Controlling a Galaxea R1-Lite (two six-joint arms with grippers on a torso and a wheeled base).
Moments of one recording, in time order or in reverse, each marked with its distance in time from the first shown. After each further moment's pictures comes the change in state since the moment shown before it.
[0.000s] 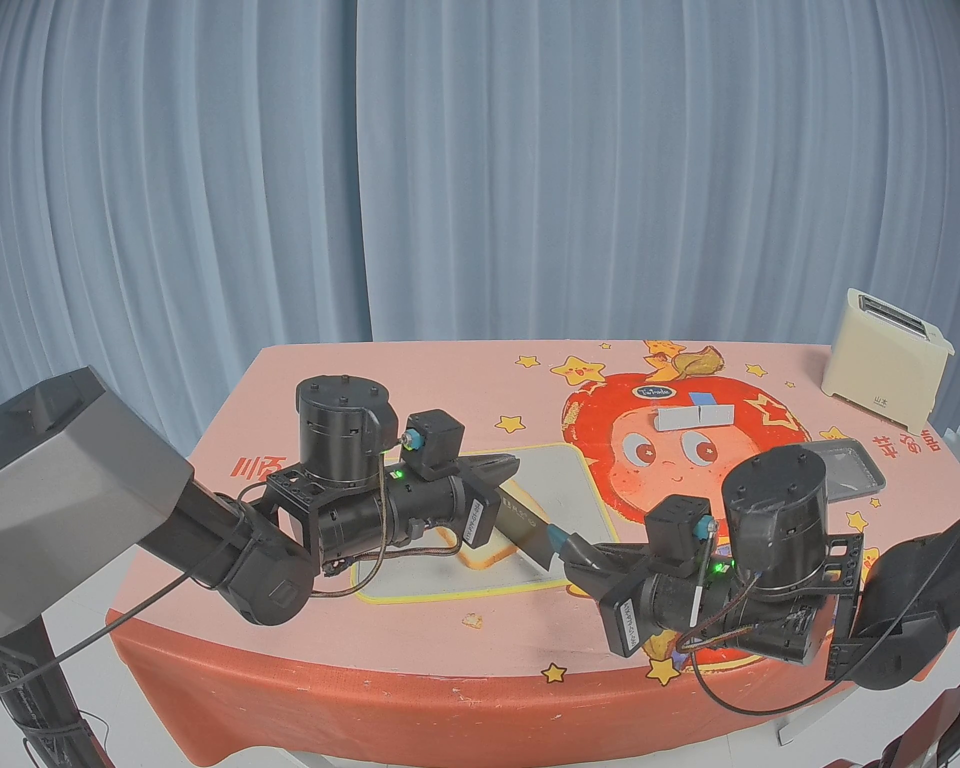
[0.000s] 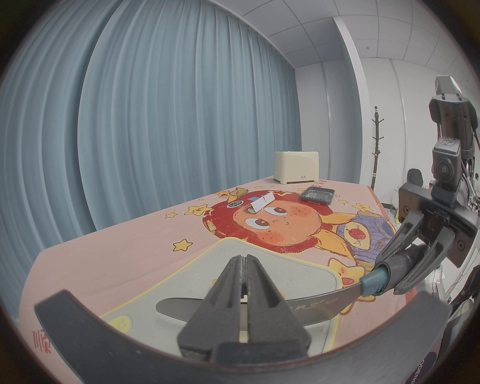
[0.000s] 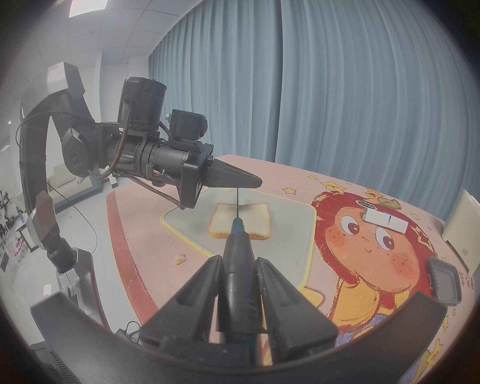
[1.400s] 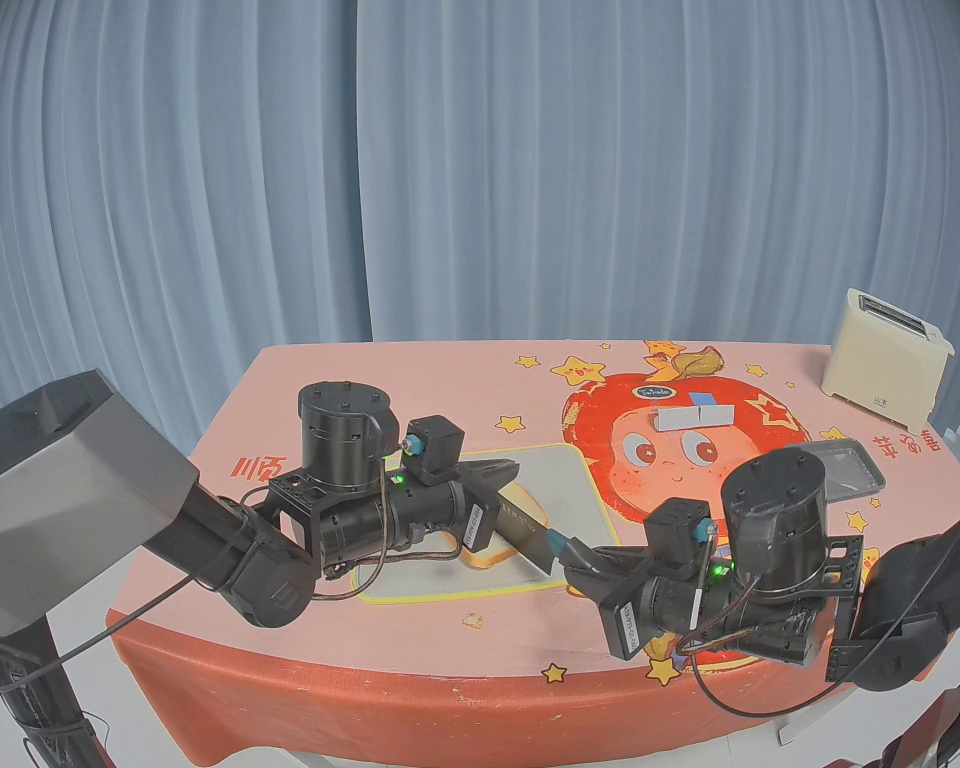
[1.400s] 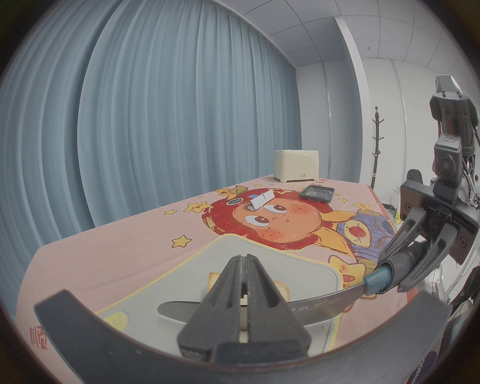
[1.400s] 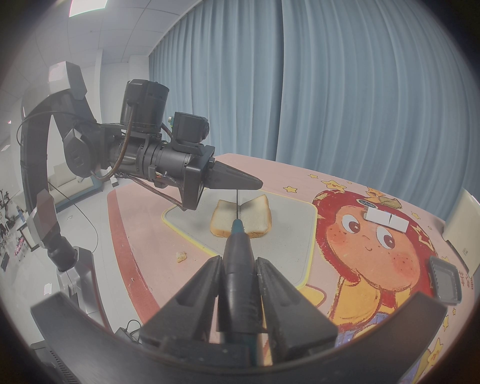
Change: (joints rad) left arm 0.005 0.014 0.008 0.004 0.000 0.001; right arm 0.004 -0.002 0.003 0.000 0.001 0.000
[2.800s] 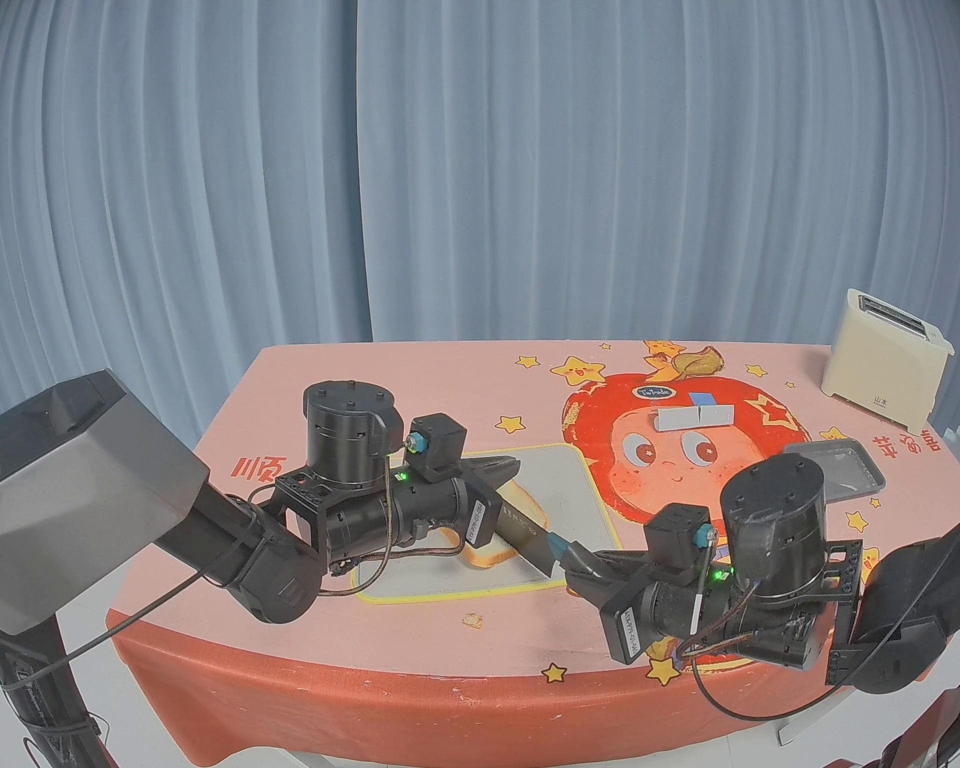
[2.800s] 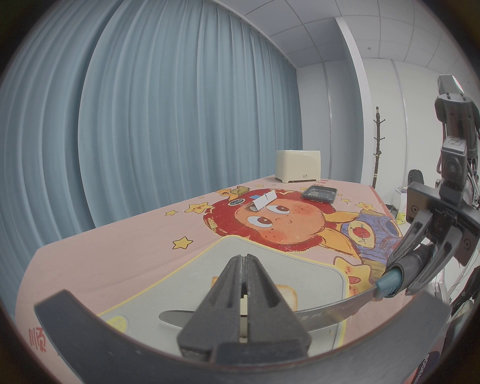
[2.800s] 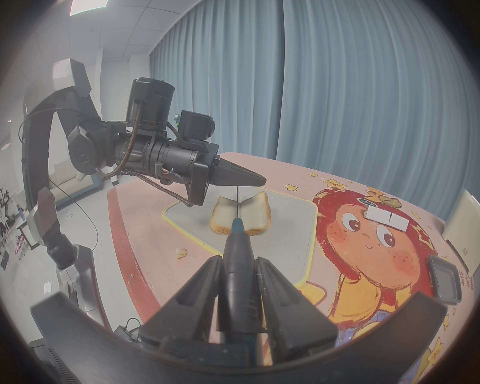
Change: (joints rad) left arm 0.001 0.024 -0.018 -0.004 0.000 0.001; right arm 0.001 0.002 0.013 0.001 0.000 -0.002
